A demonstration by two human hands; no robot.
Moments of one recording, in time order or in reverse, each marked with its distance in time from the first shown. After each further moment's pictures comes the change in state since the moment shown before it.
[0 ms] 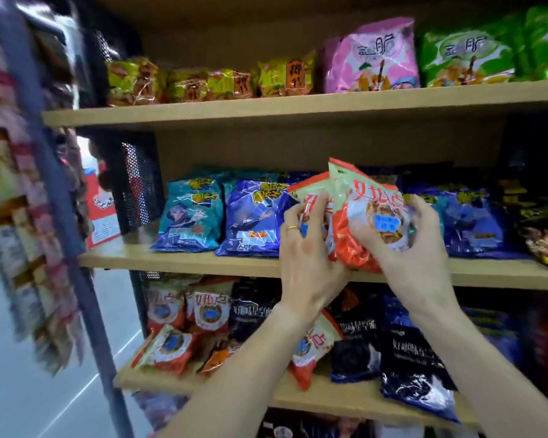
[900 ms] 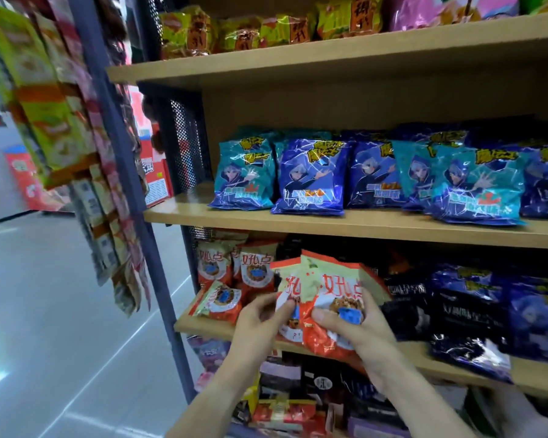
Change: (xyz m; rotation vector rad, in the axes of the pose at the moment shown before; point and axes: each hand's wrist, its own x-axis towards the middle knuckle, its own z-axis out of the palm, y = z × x) left_hand -0.160 -0.139 -0.119 -0.514 -0.287 -0.824; right_hand -0.139 0.093 0.098 0.363 -0.442 0.585
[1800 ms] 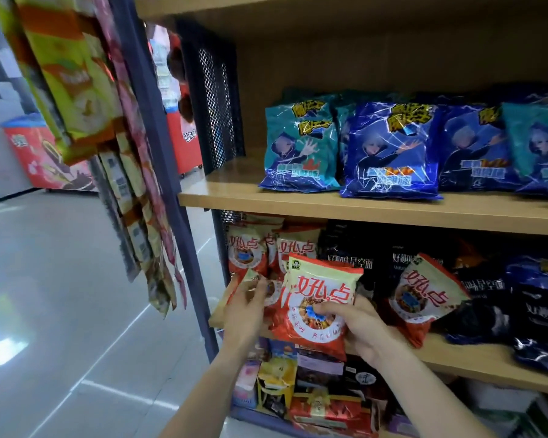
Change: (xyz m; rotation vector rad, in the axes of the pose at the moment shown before) left_hand 0.078 -0.056 -0.122 0.257 0.303 -0.216; right_hand 0.102 0.078 0.106 -0.046 -0.050 0.334
